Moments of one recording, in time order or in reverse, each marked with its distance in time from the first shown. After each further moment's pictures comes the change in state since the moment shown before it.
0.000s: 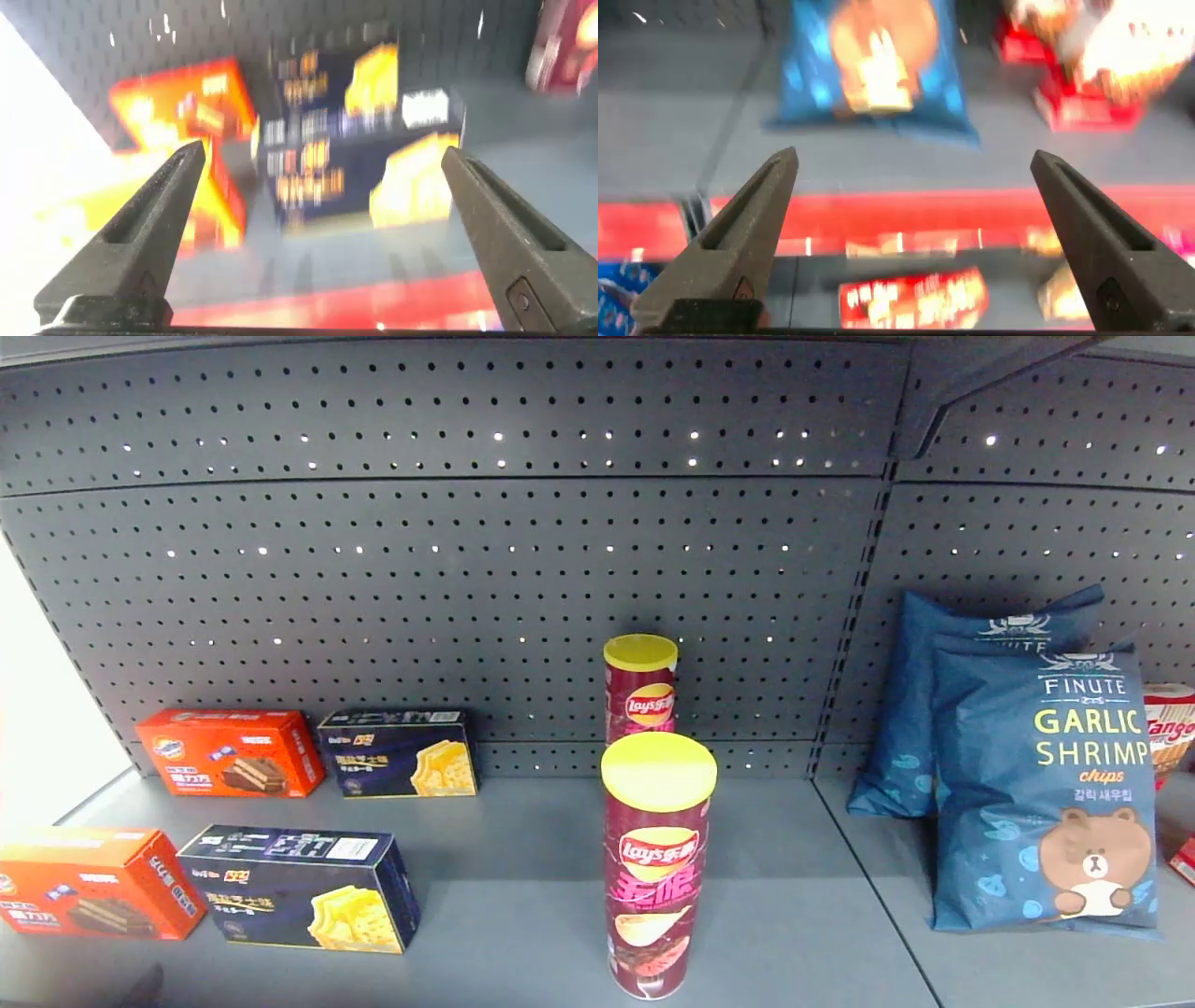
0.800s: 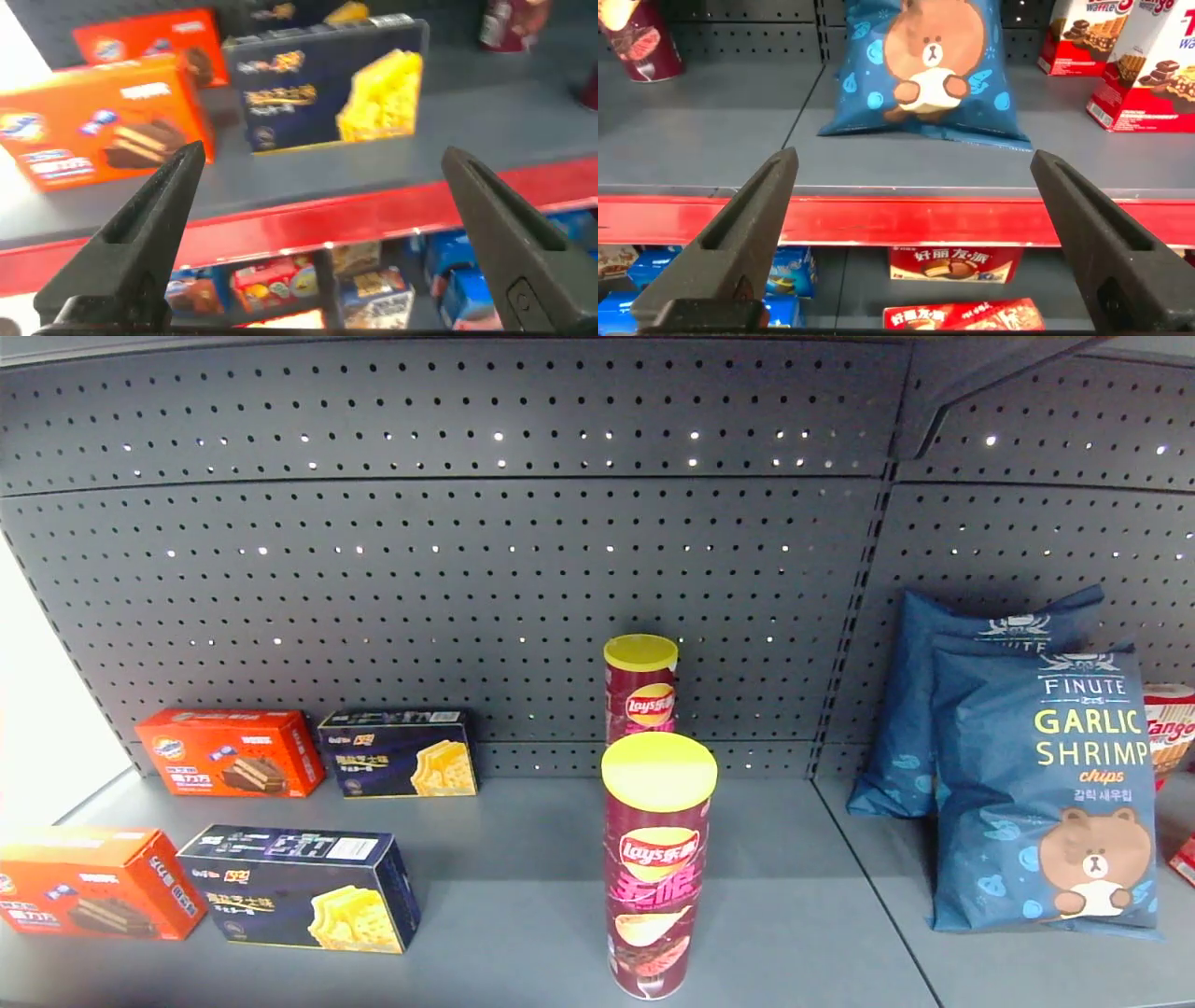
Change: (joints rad) left arm -0.006 -0.411 0.103 0.260 -0.093 -0.078; right arm -0.014 -0.131 0.069 -0.057 0.178 0.037
